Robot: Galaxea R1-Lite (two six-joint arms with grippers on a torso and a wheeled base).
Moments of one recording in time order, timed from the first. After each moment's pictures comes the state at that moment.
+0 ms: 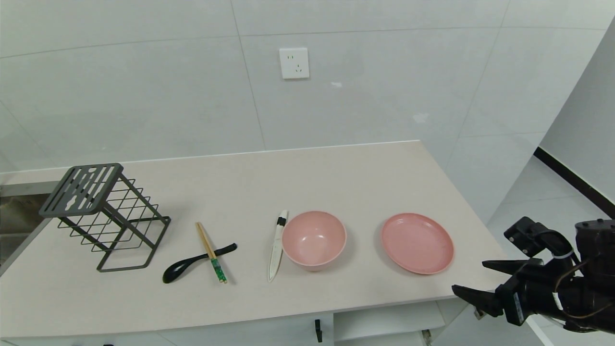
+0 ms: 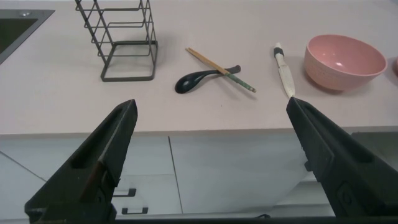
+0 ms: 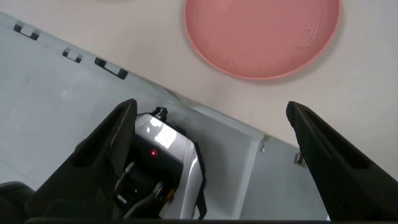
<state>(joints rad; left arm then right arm) 0.00 0.00 0.00 0.00 0.05 -0.04 0.24 1.56 -0.32 -0.68 0.28 -0.16</state>
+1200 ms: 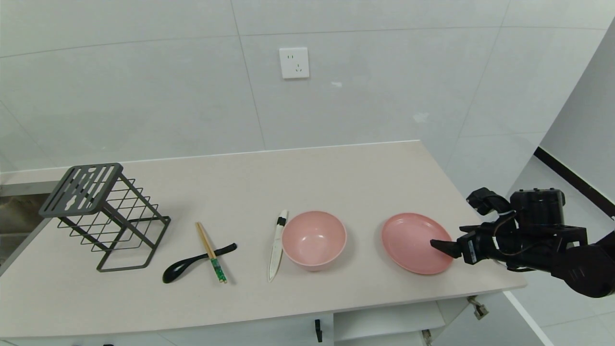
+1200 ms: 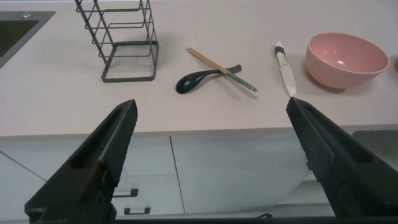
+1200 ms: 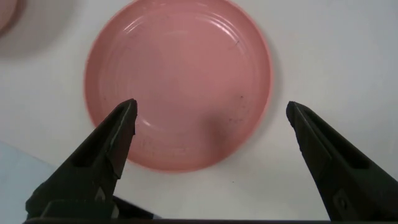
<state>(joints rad) 0.00 0.00 0.00 0.00 0.05 -0.03 0.13 1.95 -0.65 -0.77 0.28 -0.18</state>
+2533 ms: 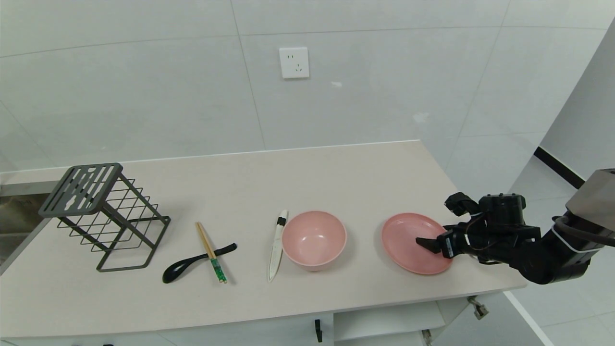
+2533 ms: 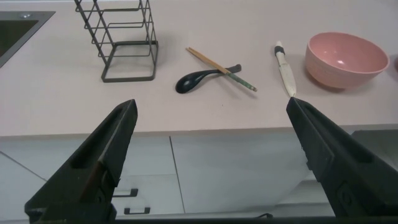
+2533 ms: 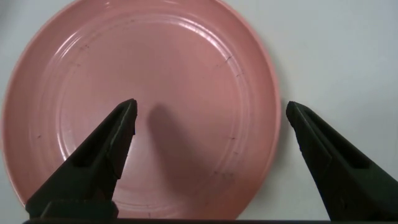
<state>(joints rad) 0.00 0.00 0.00 0.00 0.05 -0.03 0.13 2.19 -0.82 -0.84 0.28 -0.19</state>
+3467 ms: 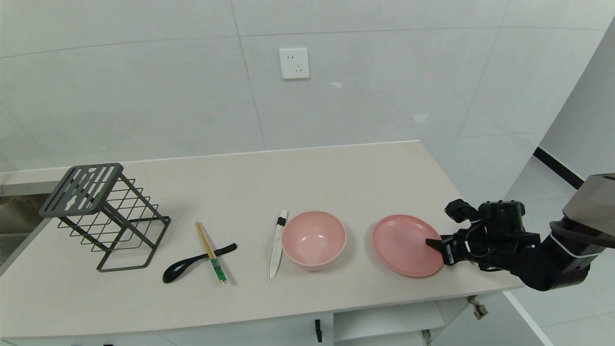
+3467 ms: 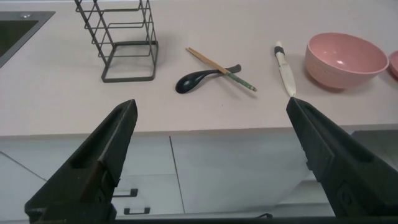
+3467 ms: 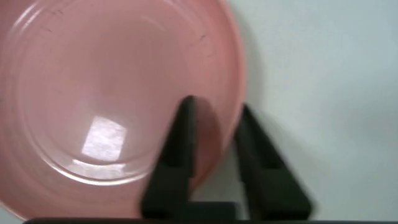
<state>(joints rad) 0.00 0.00 0.00 0.00 0.05 -0.03 0.13 2.22 -0.78 -0.85 0.28 -0.20</state>
